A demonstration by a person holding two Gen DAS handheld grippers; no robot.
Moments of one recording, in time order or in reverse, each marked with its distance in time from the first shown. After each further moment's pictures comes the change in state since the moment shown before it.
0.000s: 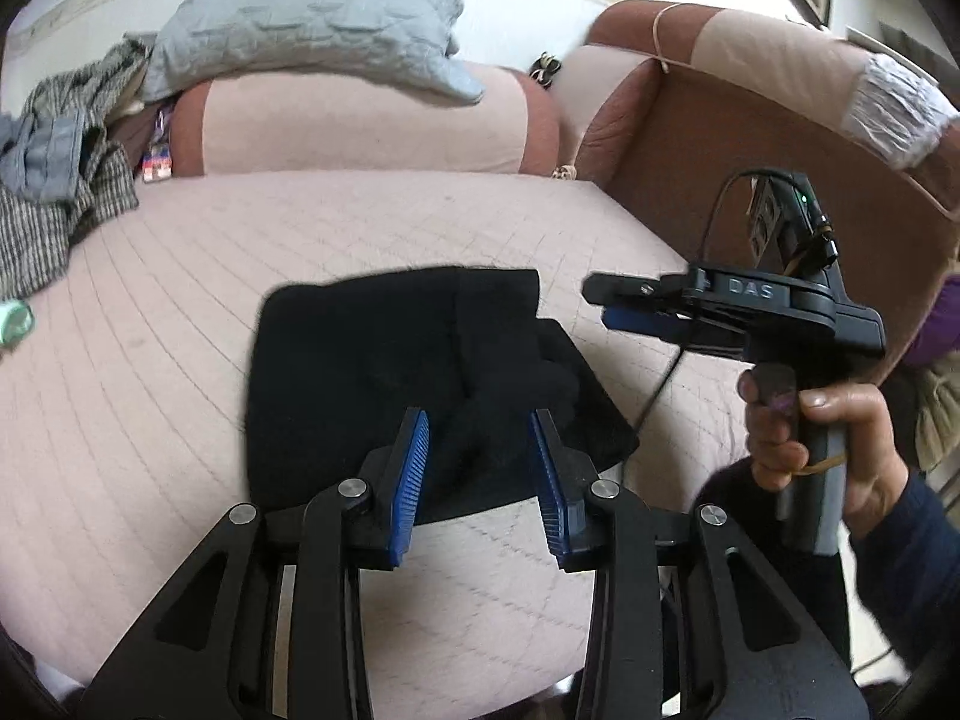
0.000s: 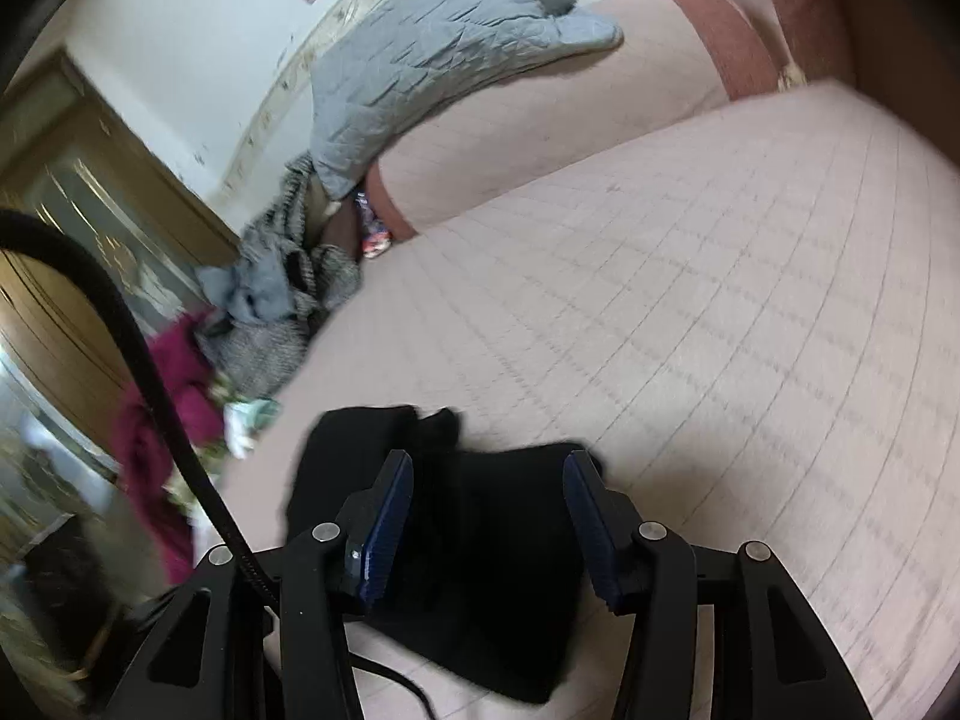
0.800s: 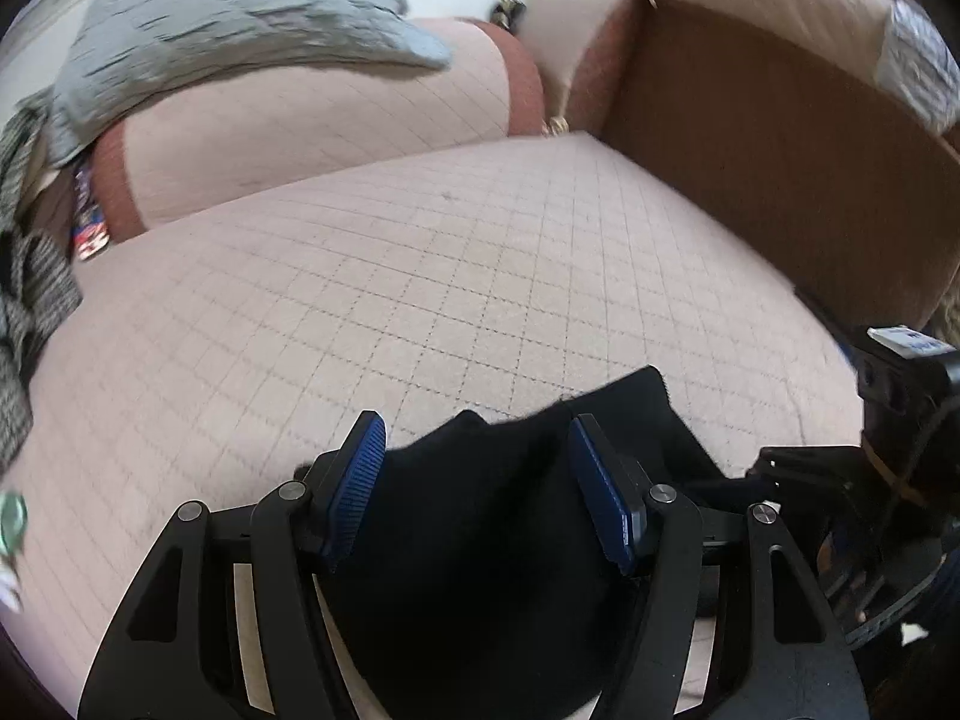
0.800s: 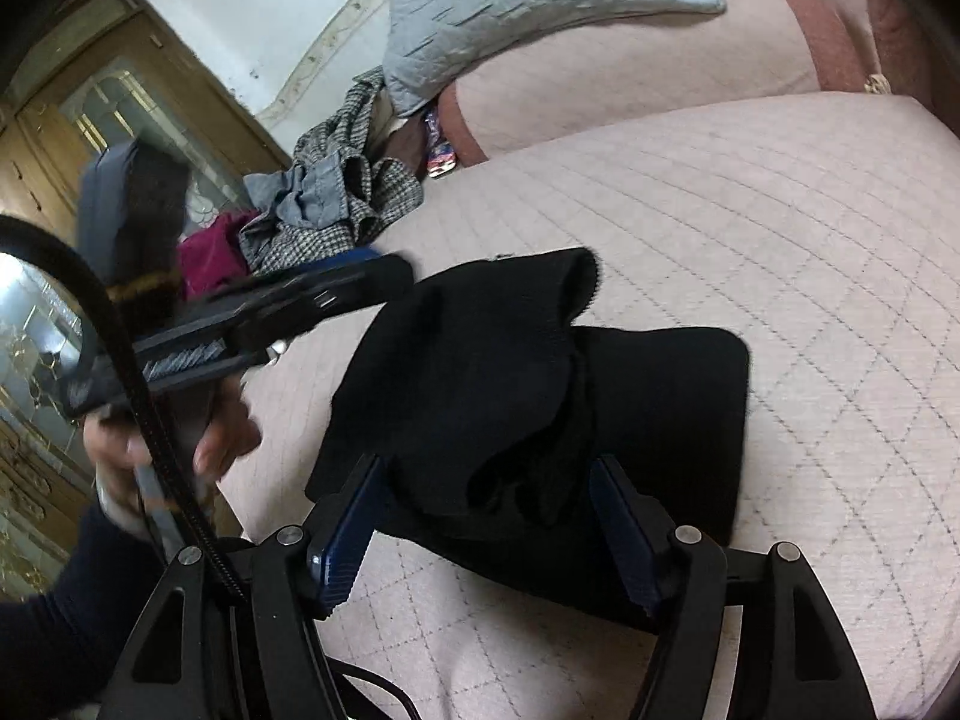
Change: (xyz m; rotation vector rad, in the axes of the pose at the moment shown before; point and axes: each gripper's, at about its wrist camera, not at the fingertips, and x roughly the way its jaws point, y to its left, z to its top) left arm 0.085 0.034 0.098 0.204 0.178 -0.046; right arm 0.037 0.052 -0.051 -0.178 0.117 0.019
